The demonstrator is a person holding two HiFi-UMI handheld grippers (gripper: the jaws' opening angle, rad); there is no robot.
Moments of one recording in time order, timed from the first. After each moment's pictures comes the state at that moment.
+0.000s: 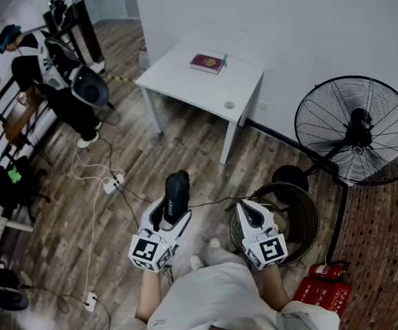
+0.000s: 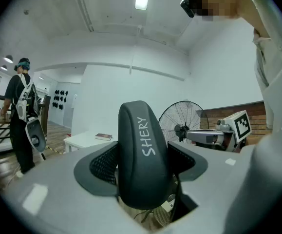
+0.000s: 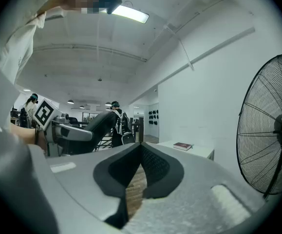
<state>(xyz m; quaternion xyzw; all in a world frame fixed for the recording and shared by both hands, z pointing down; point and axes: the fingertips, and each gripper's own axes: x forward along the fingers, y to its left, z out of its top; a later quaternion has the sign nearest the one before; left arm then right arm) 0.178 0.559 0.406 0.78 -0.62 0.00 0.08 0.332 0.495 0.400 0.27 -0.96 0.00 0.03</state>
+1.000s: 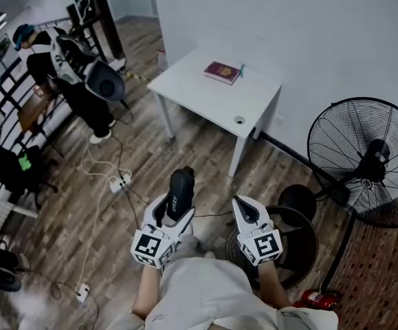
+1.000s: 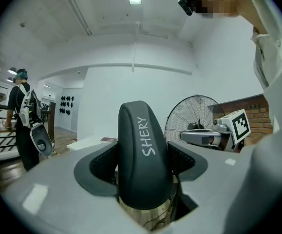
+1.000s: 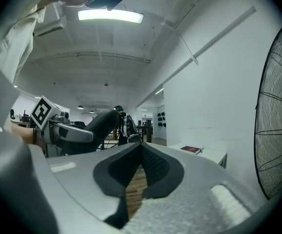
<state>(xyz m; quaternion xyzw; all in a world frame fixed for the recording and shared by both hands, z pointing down) 0.196 0.451 0.401 0.75 -0.66 0.02 0.06 0.319 0.377 0.403 0.21 -0.98 0.01 0.02</state>
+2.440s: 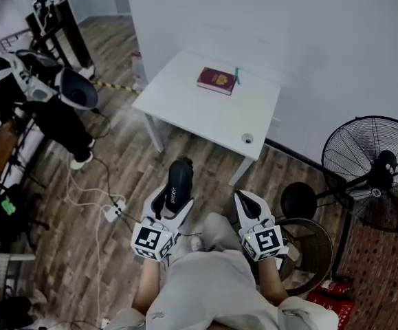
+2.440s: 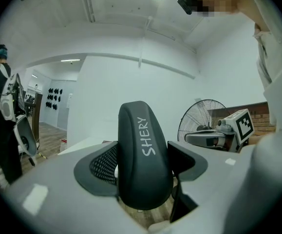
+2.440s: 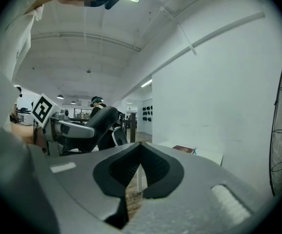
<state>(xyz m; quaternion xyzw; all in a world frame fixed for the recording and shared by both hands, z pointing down) -0.019 0.290 0.414 0.80 -0.60 0.00 0.07 0.127 0.242 0.414 0.31 -0.95 0.01 0.06</state>
